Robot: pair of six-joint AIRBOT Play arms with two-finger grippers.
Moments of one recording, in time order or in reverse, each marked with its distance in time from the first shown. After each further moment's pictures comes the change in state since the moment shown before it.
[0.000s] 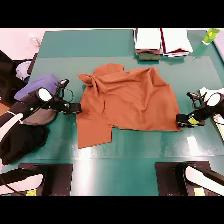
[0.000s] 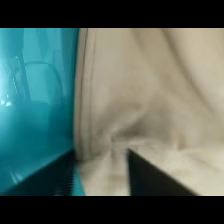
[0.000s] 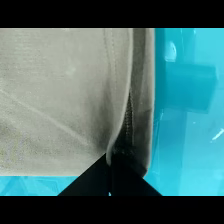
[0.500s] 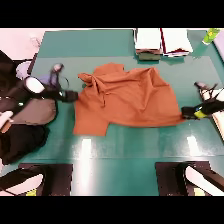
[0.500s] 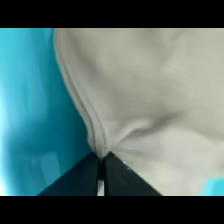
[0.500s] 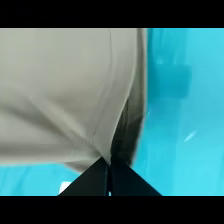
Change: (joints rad) left arm -0.001 0.150 0.193 0.042 -0.042 0.003; right arm 0.000 0.132 0.147 0.000 0.043 -0.020
